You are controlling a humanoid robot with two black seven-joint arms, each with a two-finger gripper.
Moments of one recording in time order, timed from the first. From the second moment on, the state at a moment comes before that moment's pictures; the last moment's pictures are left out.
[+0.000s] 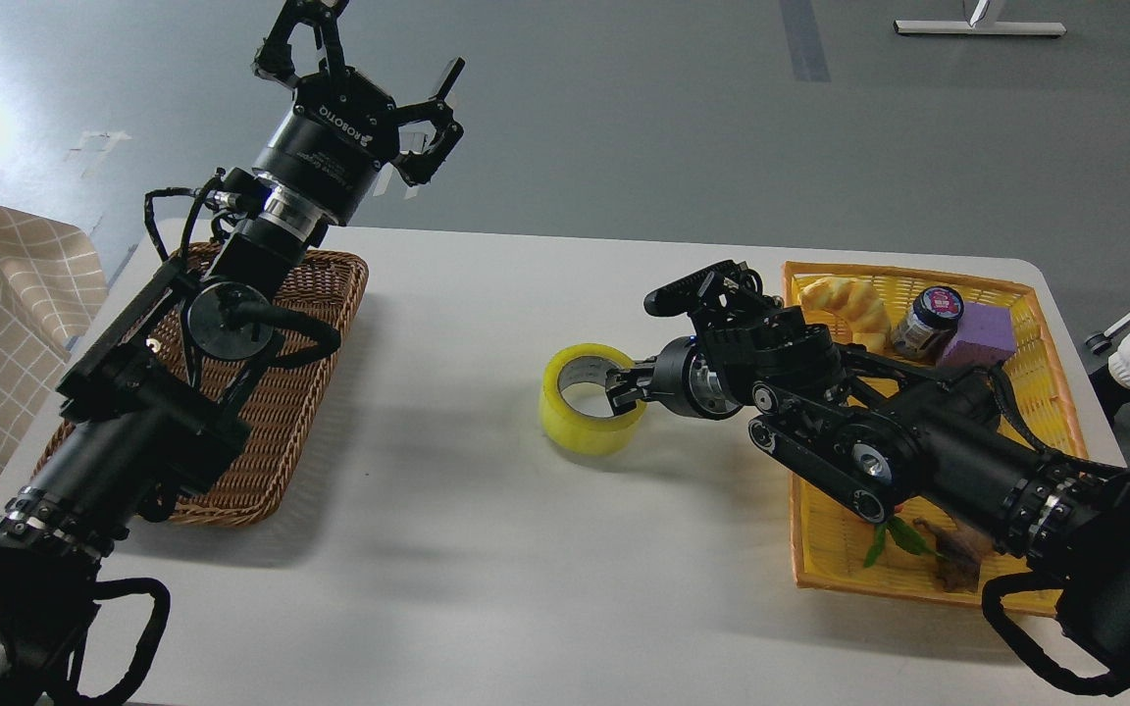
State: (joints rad) left arm -0.64 0.21 -1.16 -1.03 0.18 -0.49 -0.18; right arm 0.95 0.00 0.38 0.81 -1.91 0.49 -0.04
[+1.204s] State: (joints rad) left arm -0.64 0.21 -1.15 -1.03 0.18 -0.49 -0.18; right arm 0.82 -0.13 0.71 1.14 -1.74 0.49 -0.05
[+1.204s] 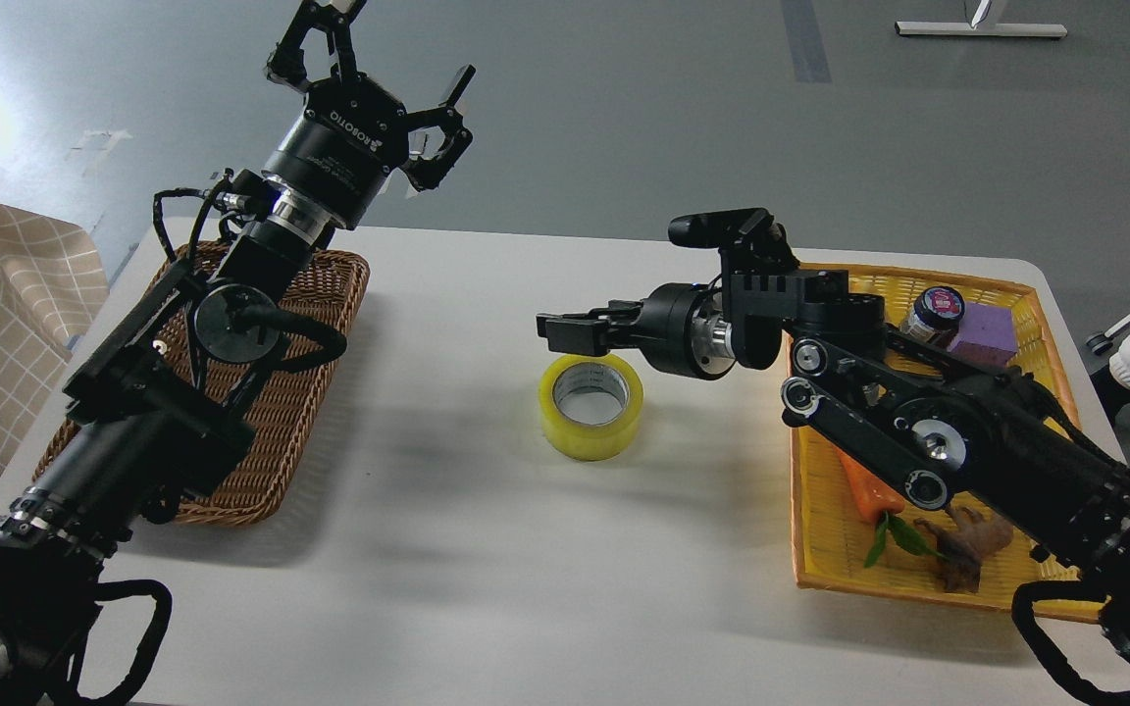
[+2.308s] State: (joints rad) left arm -0.64 0.22 -1.14 -1.03 0.20 -0.49 -0.18; right arm 0.50 -0.16 1.65 1.23 -0.66 0.49 -0.04
